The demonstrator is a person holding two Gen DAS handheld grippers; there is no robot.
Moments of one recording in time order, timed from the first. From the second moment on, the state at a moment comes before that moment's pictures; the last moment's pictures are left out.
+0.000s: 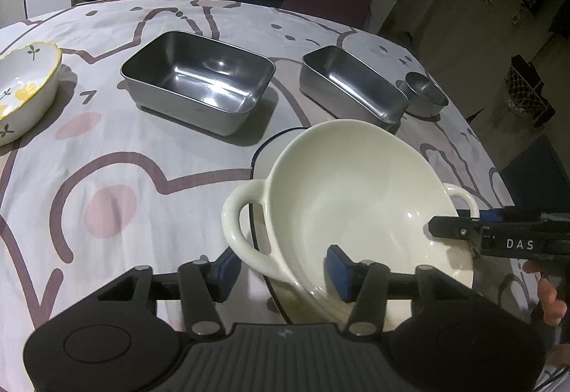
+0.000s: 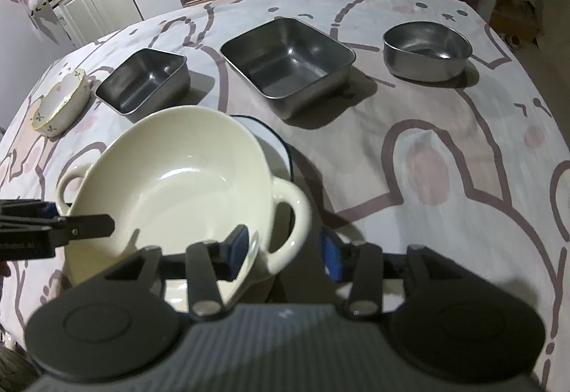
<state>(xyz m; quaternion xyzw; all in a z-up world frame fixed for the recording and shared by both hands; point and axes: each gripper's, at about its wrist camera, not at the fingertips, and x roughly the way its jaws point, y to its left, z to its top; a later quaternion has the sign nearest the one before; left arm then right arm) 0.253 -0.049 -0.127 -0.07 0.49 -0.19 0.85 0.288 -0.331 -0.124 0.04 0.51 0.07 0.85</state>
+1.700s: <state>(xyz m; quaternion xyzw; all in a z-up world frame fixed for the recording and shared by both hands) 0.213 0.063 0.015 -0.07 0.32 -0.10 0.94 0.252 -0.246 0.018 0.02 0.30 0.17 0.94</state>
